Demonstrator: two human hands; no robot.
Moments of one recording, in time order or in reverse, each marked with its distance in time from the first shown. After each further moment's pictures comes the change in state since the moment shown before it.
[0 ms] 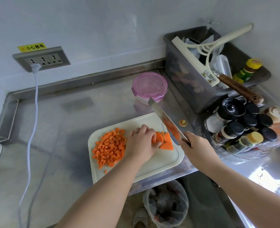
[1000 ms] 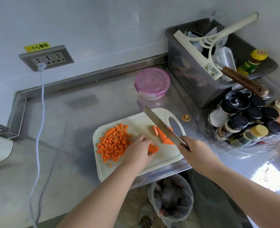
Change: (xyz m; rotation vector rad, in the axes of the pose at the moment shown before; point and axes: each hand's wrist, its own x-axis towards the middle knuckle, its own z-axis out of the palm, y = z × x) left_hand -0.035 -0.008 -0.003 -0.140 -0.260 -0.092; right_hand -0.011 0.011 0.014 -0.023 -0.151 -0.052
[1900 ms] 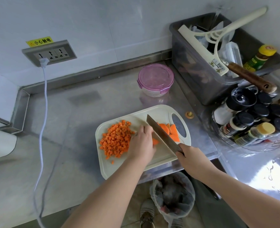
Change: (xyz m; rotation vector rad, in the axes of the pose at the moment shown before) left_hand 0.003 0.014 -0.005 0.074 0.155 -0.051; right_hand -0.002 -0.005 0.028 -0.086 -0.162 0.155
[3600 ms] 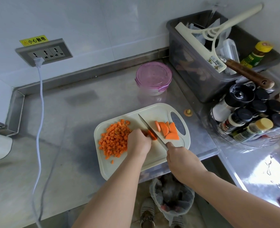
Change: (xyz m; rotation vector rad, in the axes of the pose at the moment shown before) left_hand 0.015 -0.008 0.009 -0.570 -0.026 -0.472; right_hand -0.017 -0.035 0.011 -0.272 0.045 -0.091
